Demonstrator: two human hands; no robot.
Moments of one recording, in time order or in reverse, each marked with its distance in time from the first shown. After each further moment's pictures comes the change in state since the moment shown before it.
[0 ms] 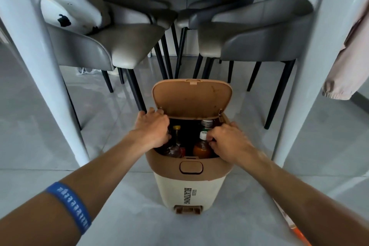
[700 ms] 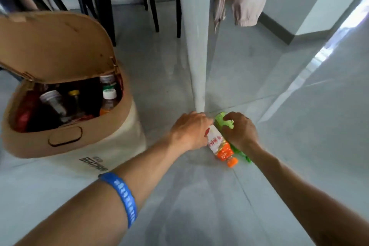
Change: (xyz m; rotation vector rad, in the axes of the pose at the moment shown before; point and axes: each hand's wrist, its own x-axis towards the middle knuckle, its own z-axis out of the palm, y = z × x) left_hand -0.010 0.322 0.065 -0.295 -0.060 0.694; right_hand -0.186 0.213 0.092 0.390 0.178 0.772
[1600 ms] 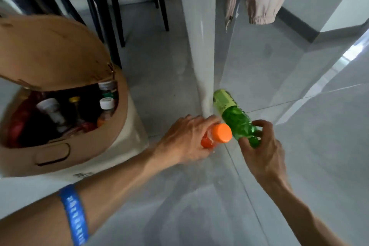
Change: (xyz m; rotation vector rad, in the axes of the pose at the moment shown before) left_hand 0.002 -0.030 0.002 -0.148 0.129 0.049; right_hand -0.022 0.002 -0.011 0.274 0.212 0.034
